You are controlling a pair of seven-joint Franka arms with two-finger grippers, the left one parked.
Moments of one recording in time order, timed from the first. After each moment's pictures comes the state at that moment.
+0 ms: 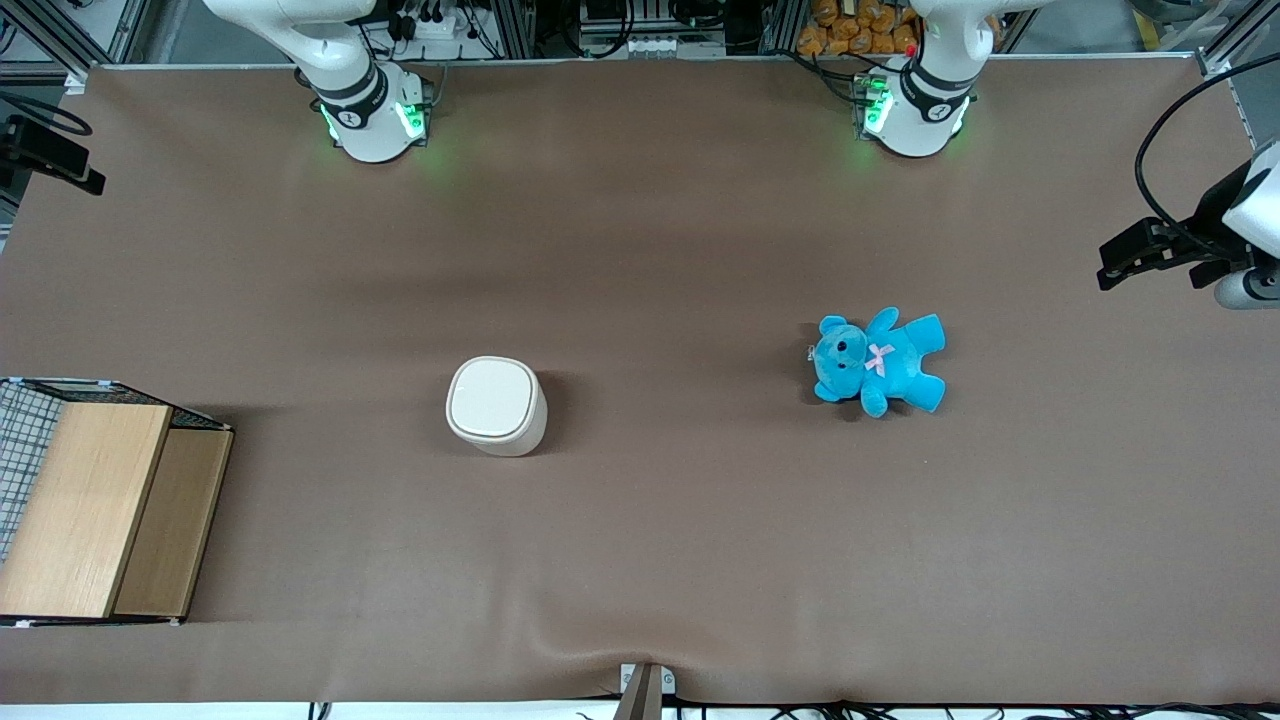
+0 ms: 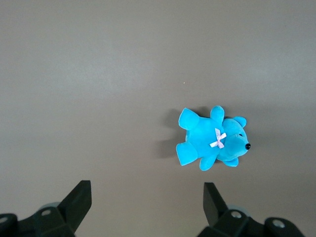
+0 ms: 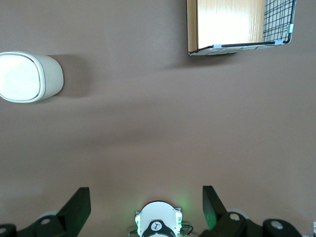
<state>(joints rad) 0.04 -0.05 -0.13 -1.45 0.00 1.26 0.01</state>
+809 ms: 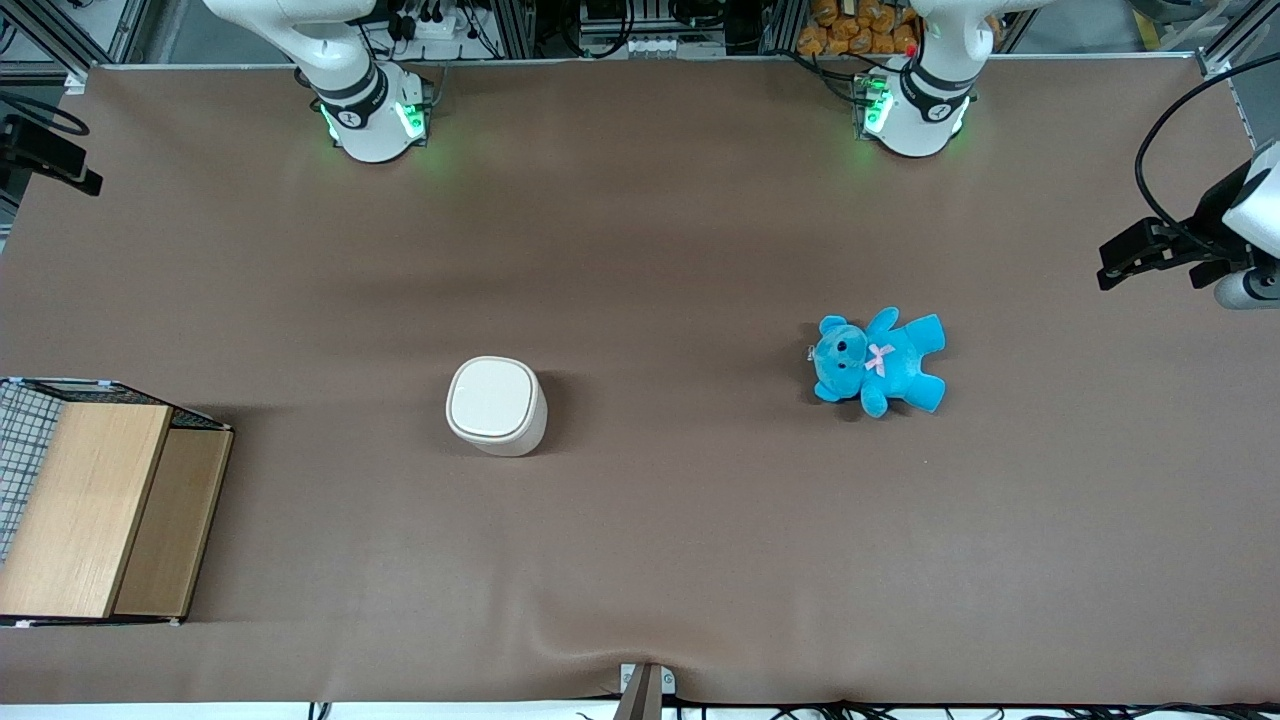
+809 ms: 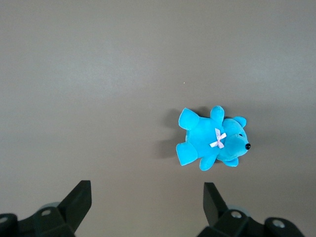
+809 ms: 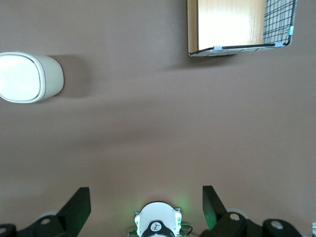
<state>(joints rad) 0.04 -0.03 -0.12 -1.44 -0.01 1.25 0.01</state>
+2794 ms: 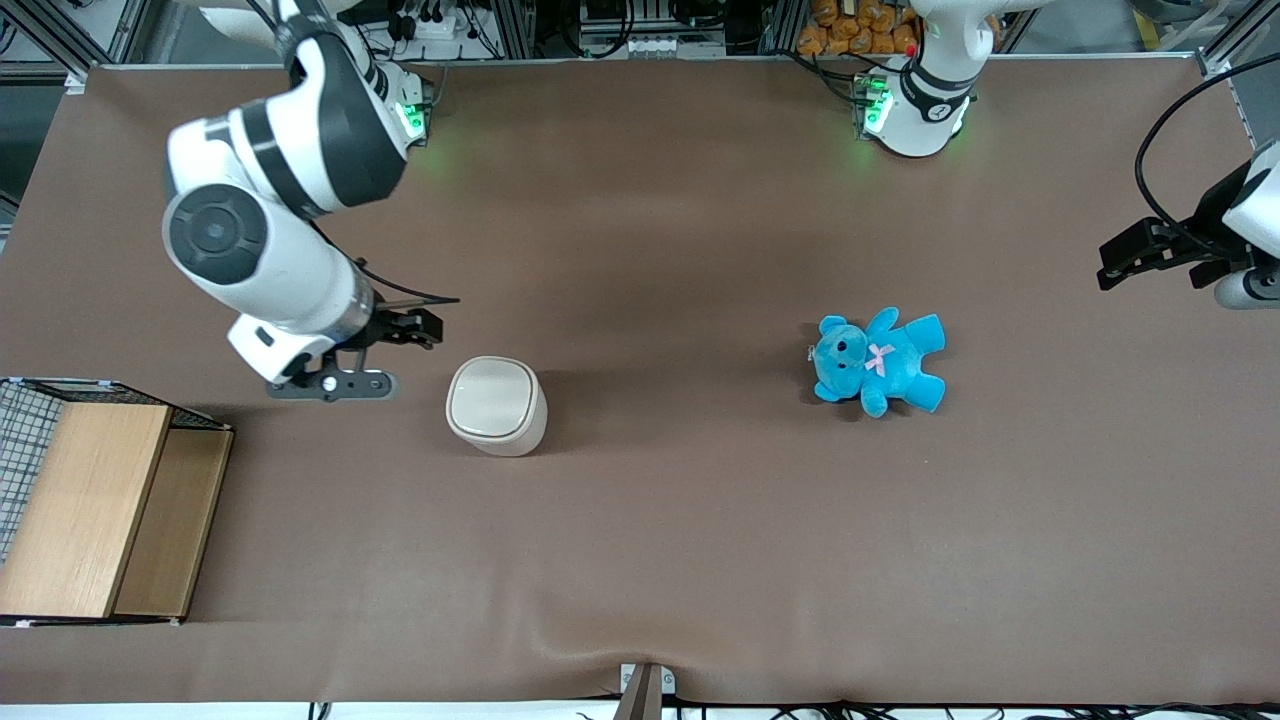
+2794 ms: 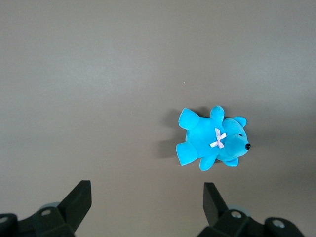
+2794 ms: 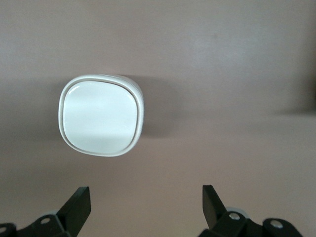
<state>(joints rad) 0.45 0.31 -0.10 -1.55 0.04 1.72 0.33</state>
